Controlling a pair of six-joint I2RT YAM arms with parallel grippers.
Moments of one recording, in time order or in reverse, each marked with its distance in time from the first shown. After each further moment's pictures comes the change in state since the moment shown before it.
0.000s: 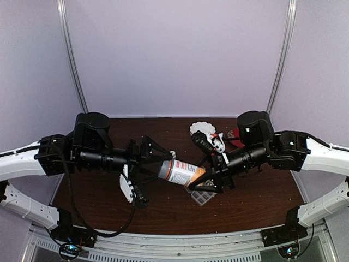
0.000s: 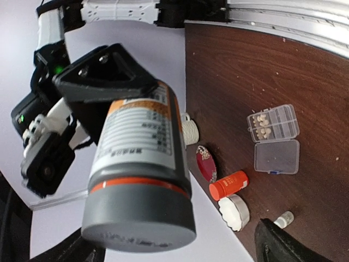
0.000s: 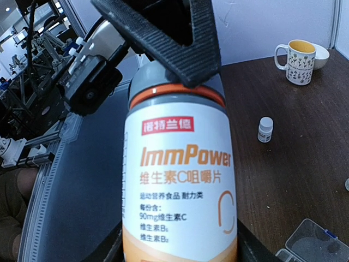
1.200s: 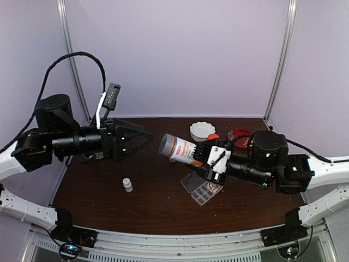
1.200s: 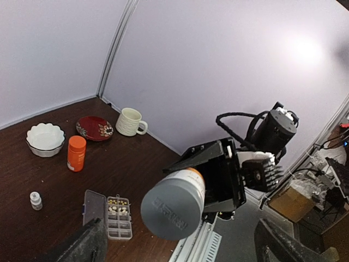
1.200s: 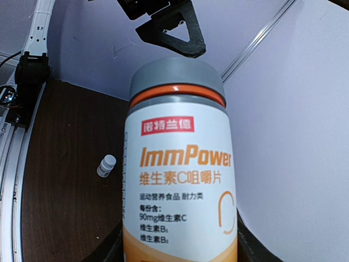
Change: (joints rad) left arm 0.020 -0.162 0.024 0.123 -0.072 -2.224; right arm 0.222 -0.103 -0.196 0.423 0.803 -0.615
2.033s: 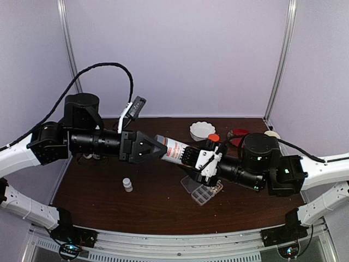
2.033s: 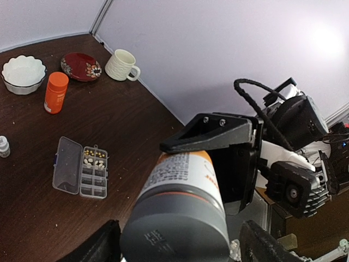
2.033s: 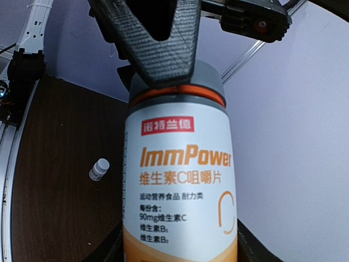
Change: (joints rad) left arm 0.054 0.156 0.088 -0.128 0.192 -0.168; right arm 0.051 0.093 0.052 0.053 0.073 -0.067
